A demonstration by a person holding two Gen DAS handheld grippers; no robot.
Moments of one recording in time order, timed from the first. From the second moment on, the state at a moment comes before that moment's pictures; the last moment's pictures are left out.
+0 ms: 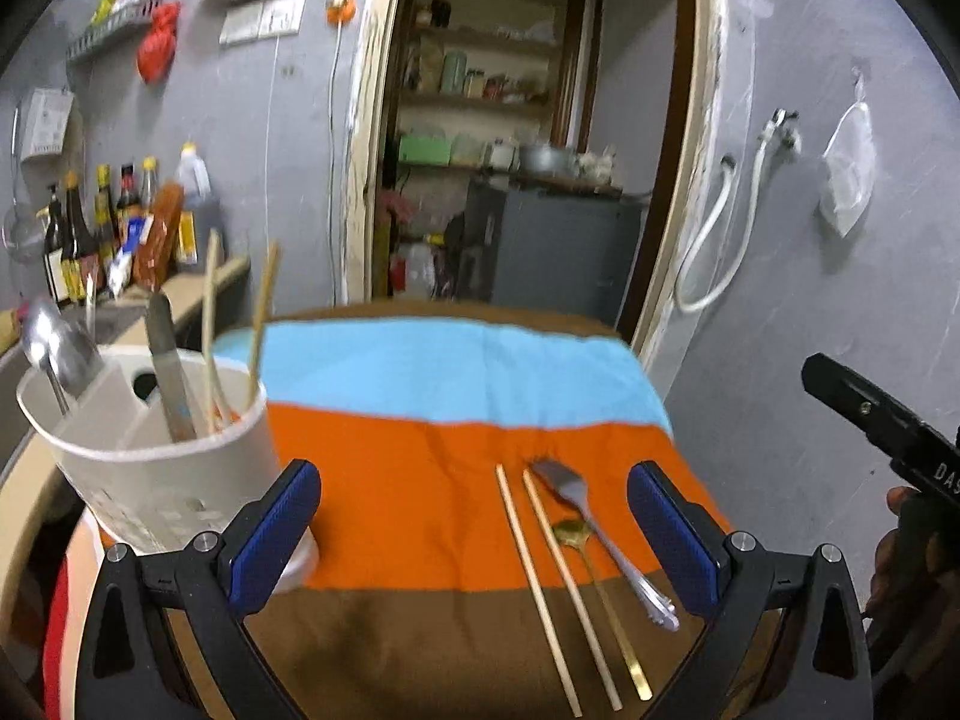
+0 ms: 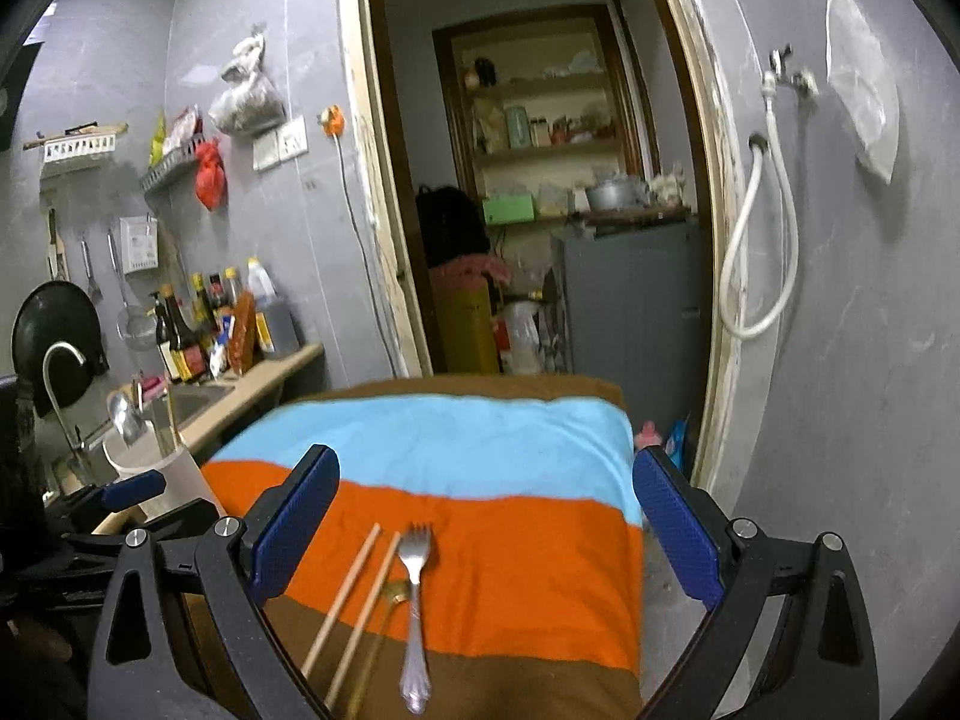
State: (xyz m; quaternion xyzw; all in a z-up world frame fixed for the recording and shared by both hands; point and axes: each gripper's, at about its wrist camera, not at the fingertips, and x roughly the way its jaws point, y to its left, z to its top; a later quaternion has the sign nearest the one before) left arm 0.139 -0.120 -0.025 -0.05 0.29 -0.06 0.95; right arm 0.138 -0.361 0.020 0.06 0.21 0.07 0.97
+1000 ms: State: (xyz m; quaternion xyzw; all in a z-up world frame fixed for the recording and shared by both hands) left arm 0.214 -0.143 -0.115 -0.07 0.48 -0.12 0.86; right arm 0.266 -0.324 -0.132 0.12 0.45 0.25 0.85
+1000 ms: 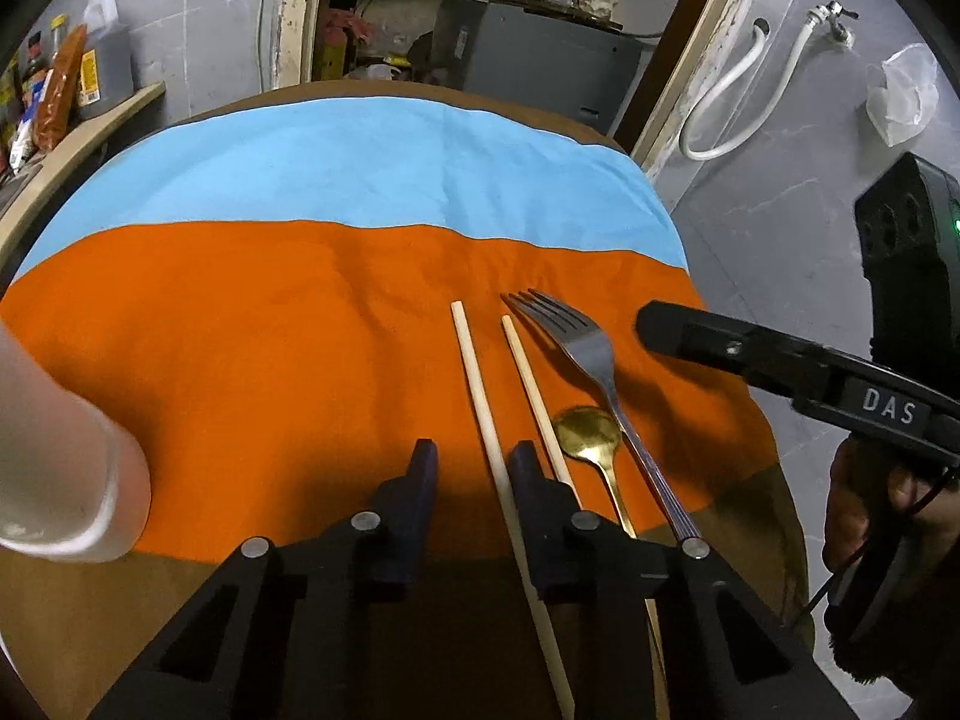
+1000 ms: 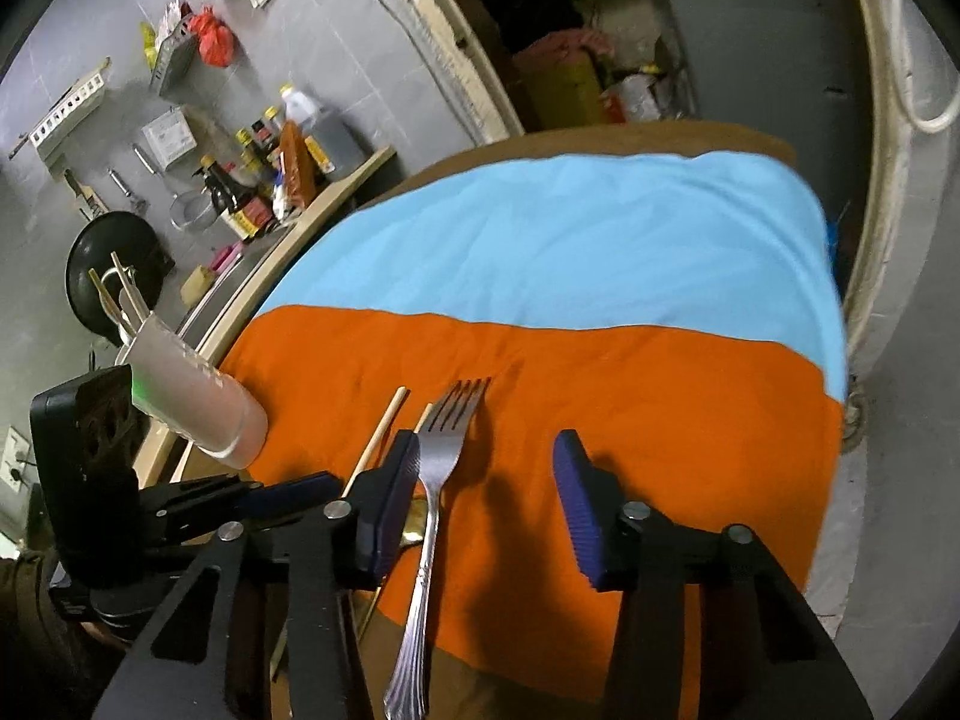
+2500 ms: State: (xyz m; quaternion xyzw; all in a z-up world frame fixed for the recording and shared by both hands) left arm 0.162 -0.100 -0.014 -0.10 0.33 -0.16 0.92; right arm 0.194 -0.300 -0.058 0.20 0.31 0.21 0.91
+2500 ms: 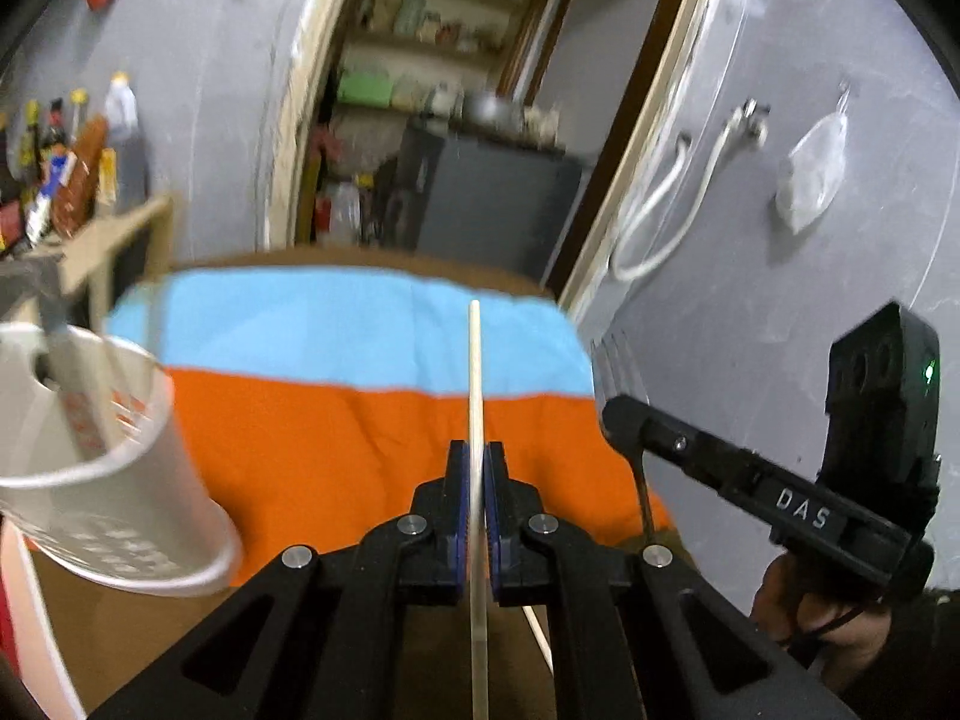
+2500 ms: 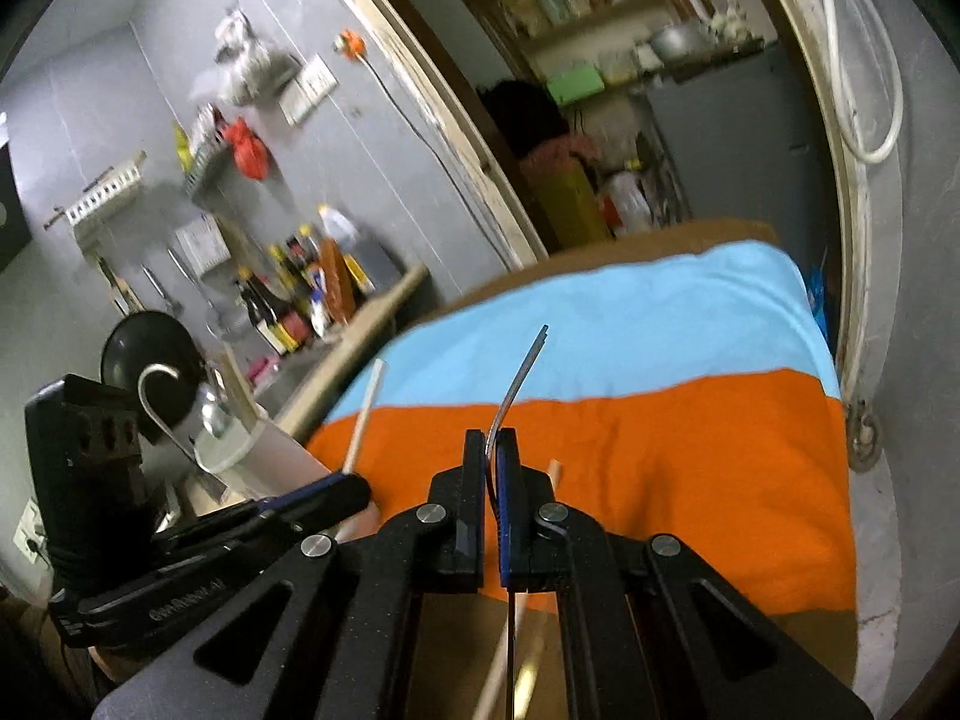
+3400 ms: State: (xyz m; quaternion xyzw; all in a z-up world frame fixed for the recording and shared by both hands) left arm 0.177 0.133 0.045 -0.22 0.16 -0.01 0.96; right arm 0.201 -0.121 0.056 0.23 0.06 0.28 0.93
